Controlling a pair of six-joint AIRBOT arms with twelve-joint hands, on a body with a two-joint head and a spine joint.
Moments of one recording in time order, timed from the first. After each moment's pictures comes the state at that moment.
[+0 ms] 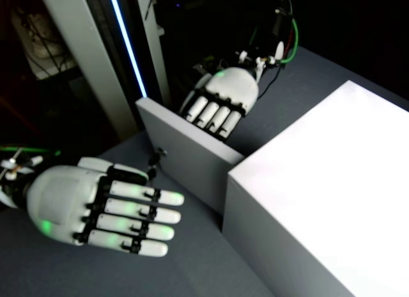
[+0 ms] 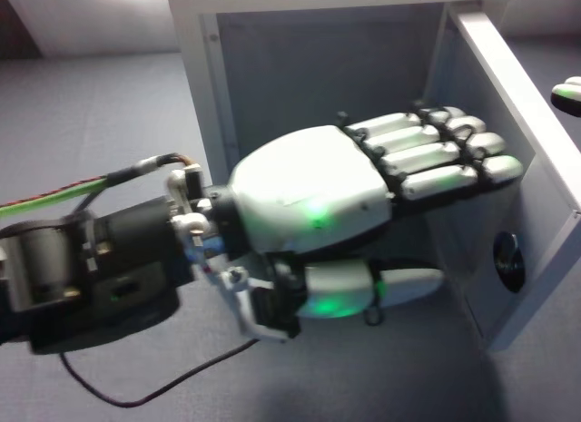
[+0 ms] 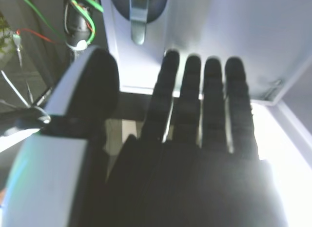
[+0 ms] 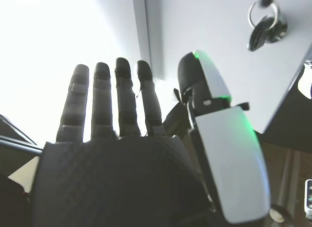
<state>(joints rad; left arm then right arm) 0.53 -1.22 1.11 0.44 -0.85 0.65 -1.16 -0.94 1.21 0.12 1.40 -0.40</state>
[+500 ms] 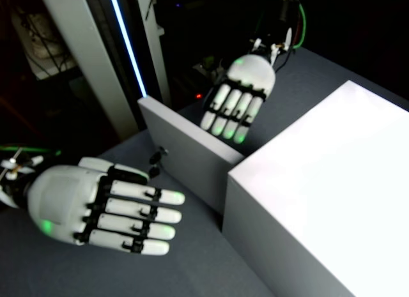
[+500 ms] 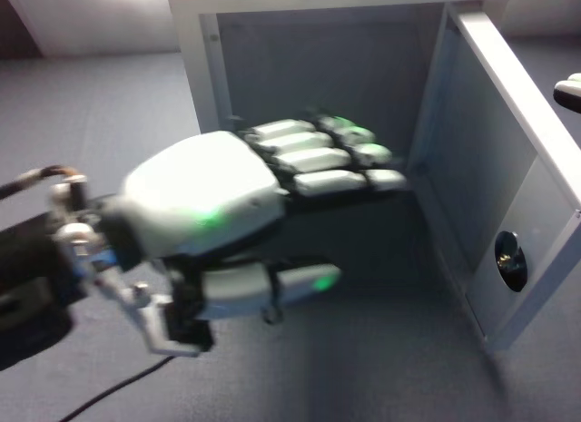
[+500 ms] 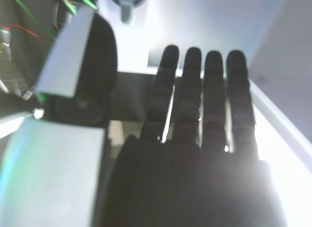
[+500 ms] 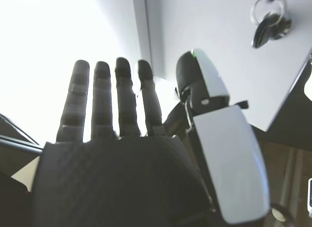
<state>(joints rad) 0.67 -1.03 1.01 0.31 -0.94 0.68 -1.16 -0.94 1.20 0.14 1.41 -0.40</state>
